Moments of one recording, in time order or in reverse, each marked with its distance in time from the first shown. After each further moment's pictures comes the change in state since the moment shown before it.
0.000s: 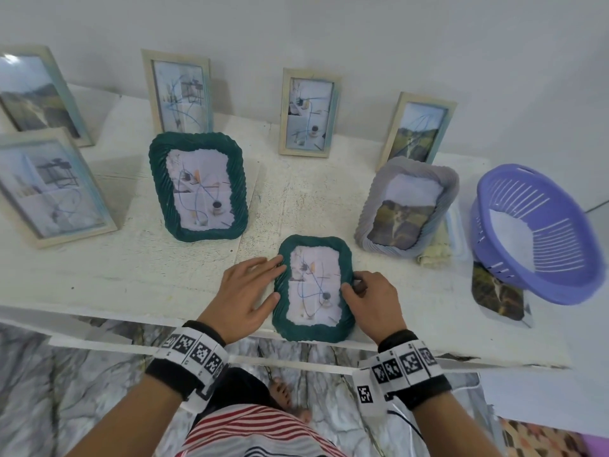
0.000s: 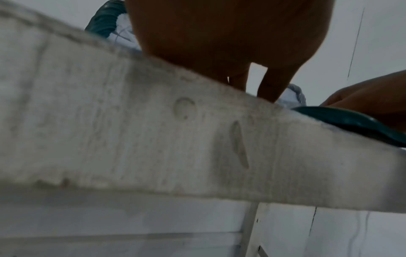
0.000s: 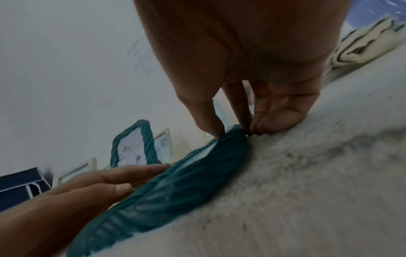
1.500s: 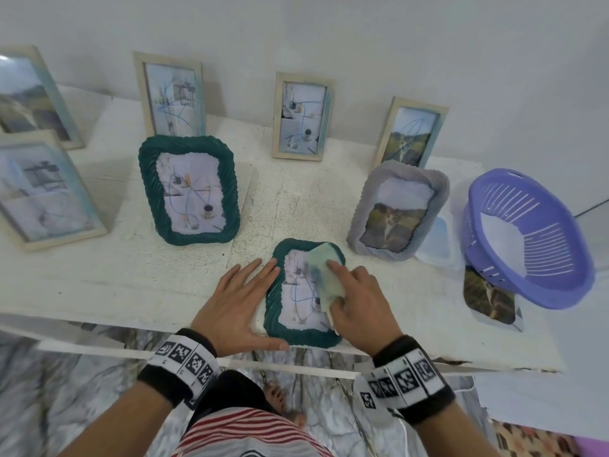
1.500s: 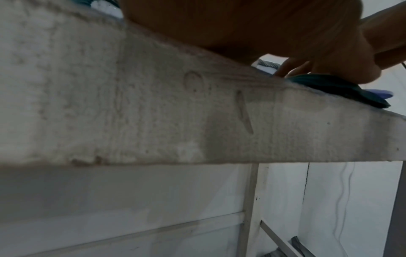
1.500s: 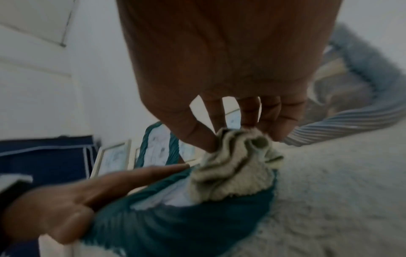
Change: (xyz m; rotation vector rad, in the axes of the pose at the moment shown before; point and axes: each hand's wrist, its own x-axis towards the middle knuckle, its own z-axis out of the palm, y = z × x) left_hand -0.002 0.010 -0.002 0.283 -0.171 0.057; right_hand -0.016 -0.014 -0.017 -0.154 -0.045 -0.363
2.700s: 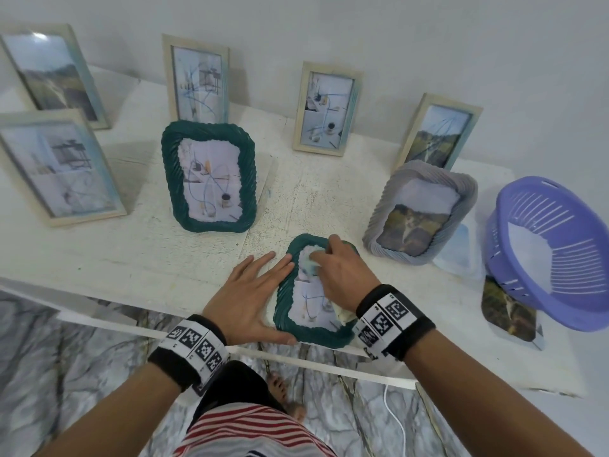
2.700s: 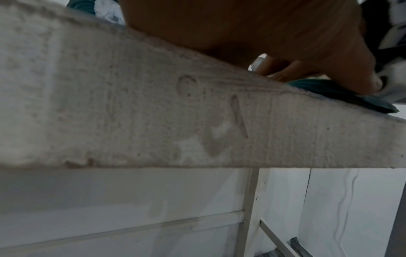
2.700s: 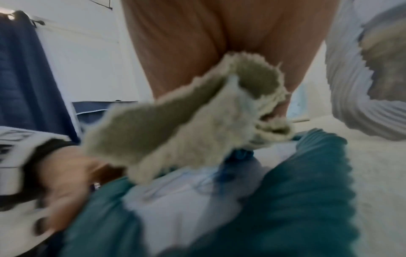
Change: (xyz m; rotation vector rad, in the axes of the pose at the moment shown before) left_hand 0.002 -0.002 0.000 0.005 -0.021 -0.018; right_hand 0.072 -0.012 0.017 -0.232 -0.263 -0.218
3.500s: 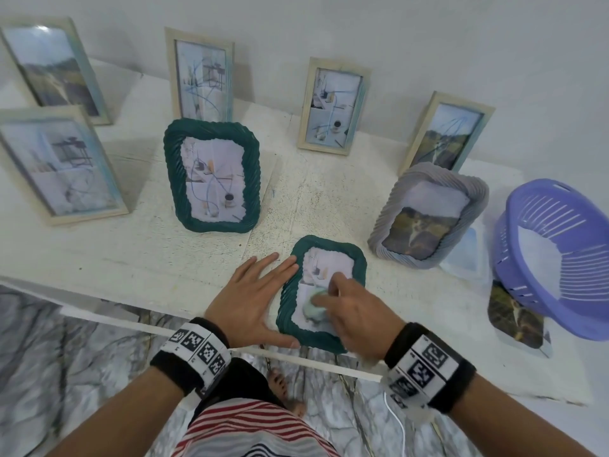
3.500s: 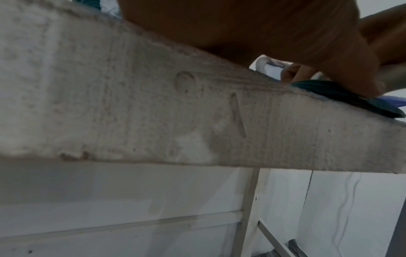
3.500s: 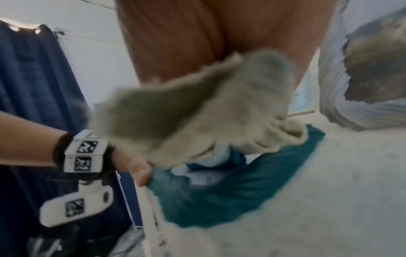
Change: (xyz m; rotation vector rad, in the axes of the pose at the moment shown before) left_hand 0.001 -0.002 0.003 -0.025 0.015 -0.003; right_hand -0.053 -0.003 -0.006 0.053 -0.168 -0.168
